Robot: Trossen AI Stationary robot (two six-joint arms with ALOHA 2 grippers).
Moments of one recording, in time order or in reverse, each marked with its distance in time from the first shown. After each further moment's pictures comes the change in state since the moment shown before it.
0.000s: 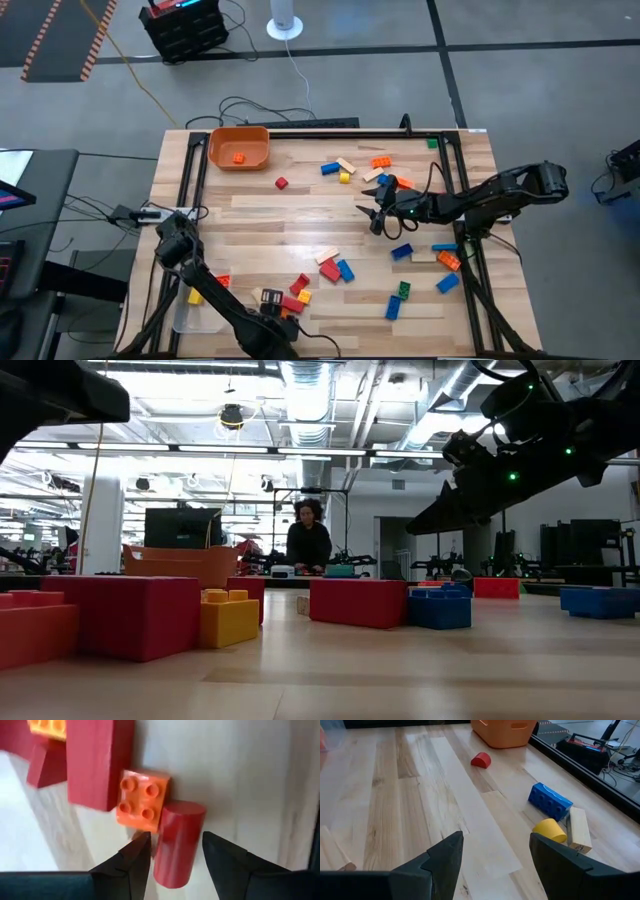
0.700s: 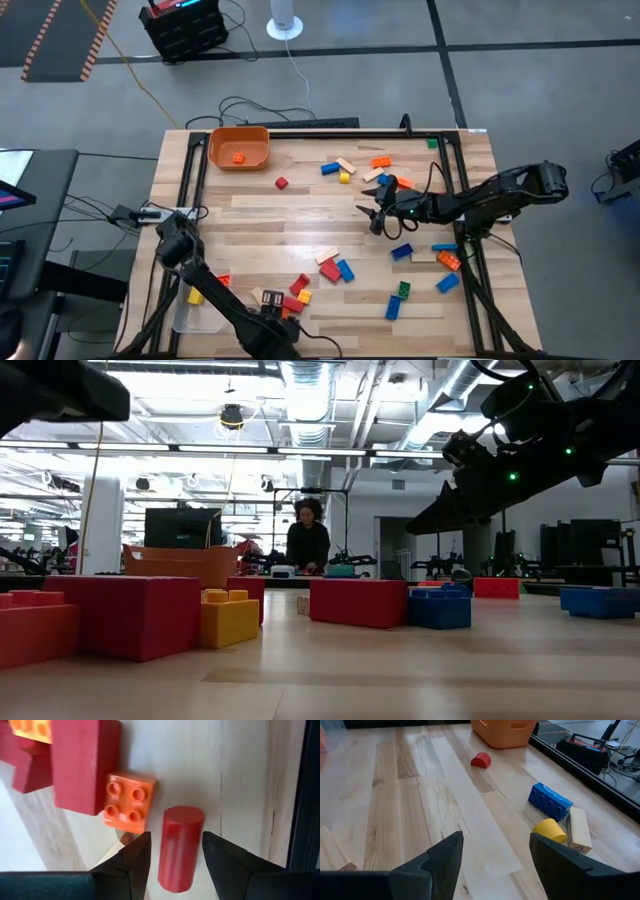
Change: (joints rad) left arm 0.000 0.006 0.023 -0.003 0.059 0.013; right arm 0.000 0.000 0.000 0.001 0.000 0.000
